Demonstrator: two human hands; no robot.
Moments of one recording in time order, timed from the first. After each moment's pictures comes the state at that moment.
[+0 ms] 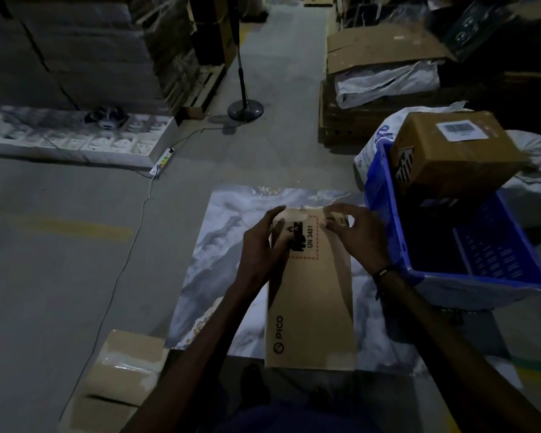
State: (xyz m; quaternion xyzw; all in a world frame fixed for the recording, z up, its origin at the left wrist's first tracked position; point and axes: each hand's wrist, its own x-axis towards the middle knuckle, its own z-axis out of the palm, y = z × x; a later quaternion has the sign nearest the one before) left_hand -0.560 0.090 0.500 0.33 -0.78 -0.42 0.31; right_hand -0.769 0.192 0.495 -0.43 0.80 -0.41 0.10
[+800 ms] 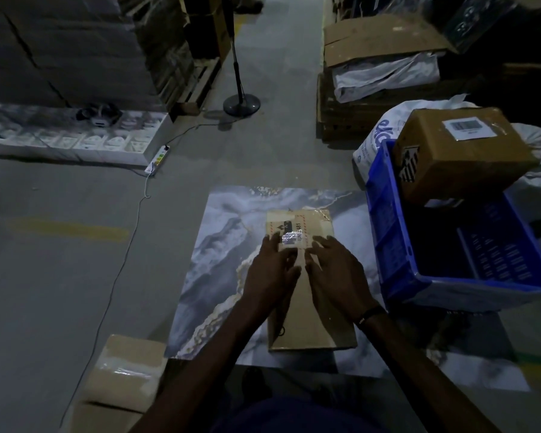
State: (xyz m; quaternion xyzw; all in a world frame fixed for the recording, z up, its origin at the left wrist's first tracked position) left_hand -0.564 0.087 0.451 0.33 -0.90 -0.26 0.09; right_hand -0.711 0.201 0.443 -0.49 0.82 -0.27 0.09
